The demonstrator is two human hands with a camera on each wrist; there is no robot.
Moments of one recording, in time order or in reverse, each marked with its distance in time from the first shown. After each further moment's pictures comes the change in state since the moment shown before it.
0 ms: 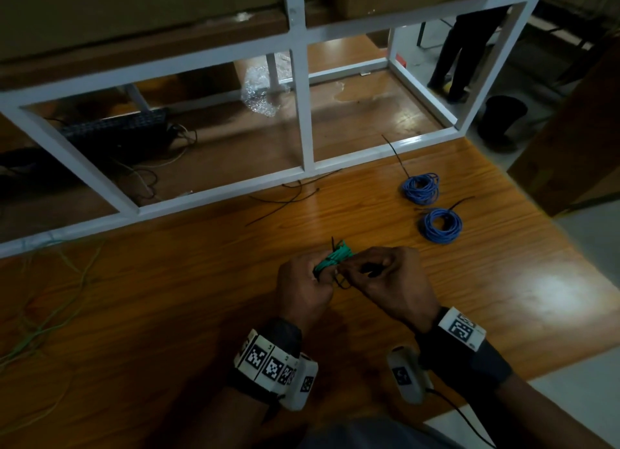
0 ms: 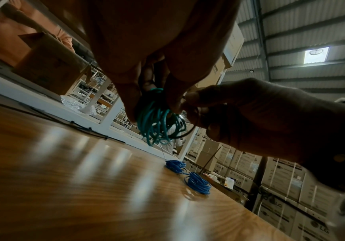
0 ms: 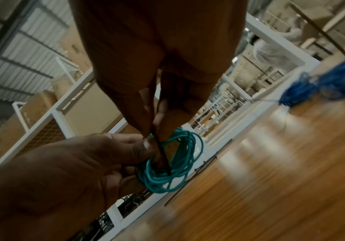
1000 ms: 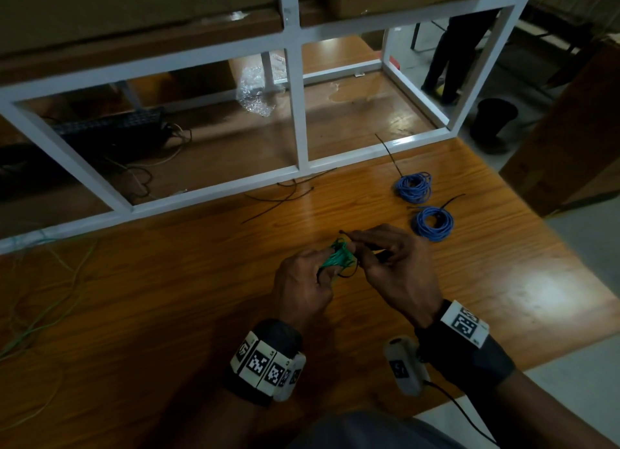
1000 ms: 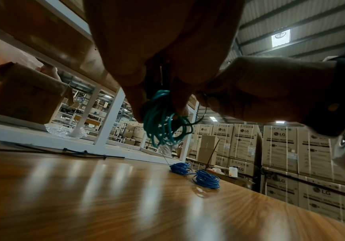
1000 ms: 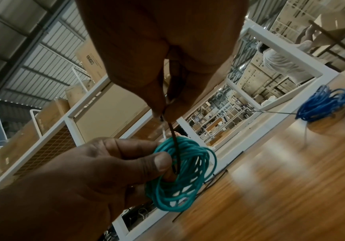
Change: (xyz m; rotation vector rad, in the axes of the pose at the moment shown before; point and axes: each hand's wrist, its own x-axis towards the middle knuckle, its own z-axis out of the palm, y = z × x) left_hand -0.007 0.010 0.000 0.170 -0.008 0.127; right_hand 0.002 -0.012 -0.011 -0.114 0.210 -0.113
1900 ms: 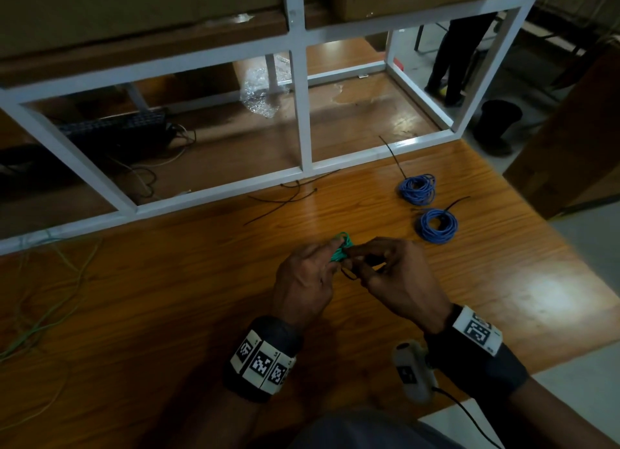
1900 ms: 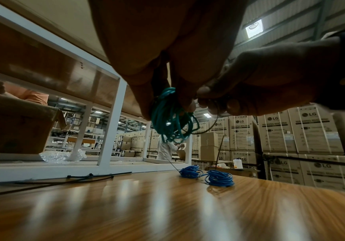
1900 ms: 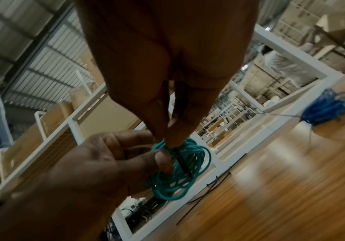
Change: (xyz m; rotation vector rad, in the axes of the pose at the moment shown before) left_hand 0.002 -0.003 -0.009 0.108 -0.017 0.227; right_hand -0.001 -0.003 -0.005 -0.038 -0.240 0.082
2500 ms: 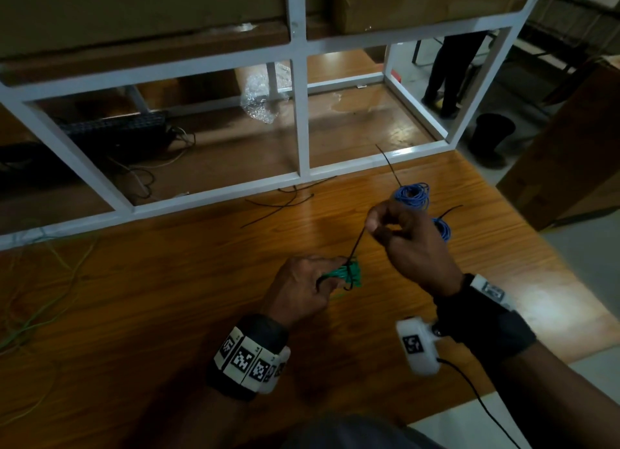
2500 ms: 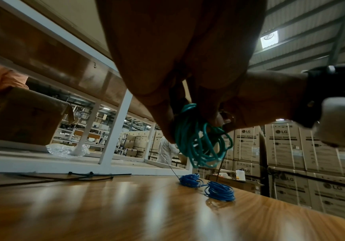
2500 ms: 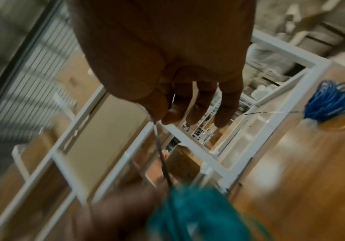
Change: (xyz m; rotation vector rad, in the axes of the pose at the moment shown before) left_hand 0.005 -0.011 -0.001 -0.189 -0.214 -0.038; right_hand 0.034 0.002 -0.037 0.186 0.016 0.030
